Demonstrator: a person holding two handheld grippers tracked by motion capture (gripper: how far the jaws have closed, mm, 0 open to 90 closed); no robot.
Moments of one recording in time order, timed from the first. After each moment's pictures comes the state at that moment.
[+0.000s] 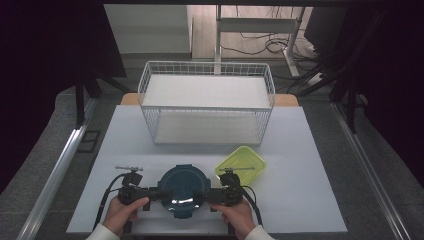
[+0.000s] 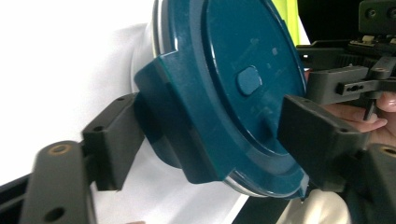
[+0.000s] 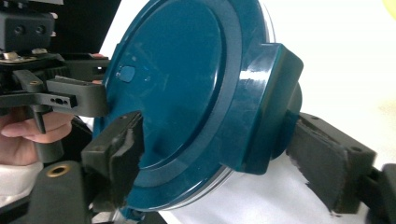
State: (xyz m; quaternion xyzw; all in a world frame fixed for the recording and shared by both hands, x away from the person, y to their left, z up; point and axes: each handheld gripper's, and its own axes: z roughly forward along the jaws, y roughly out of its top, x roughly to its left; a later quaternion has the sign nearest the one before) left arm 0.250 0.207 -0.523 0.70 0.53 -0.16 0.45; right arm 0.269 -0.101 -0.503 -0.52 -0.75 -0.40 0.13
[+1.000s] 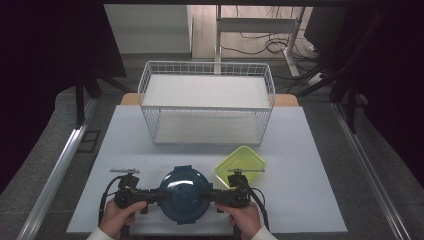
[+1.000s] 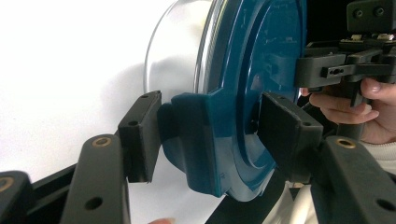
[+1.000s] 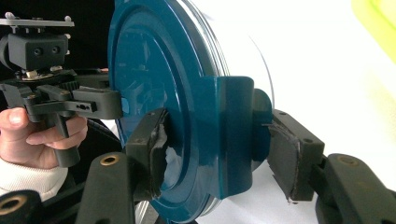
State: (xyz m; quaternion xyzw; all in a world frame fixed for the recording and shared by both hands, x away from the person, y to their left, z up) left arm 0.234 0.206 -0.507 0.70 0.52 -0.15 0.47; right arm 0.259 -0.119 -0.489 -0.52 -0.72 -0.43 0.15
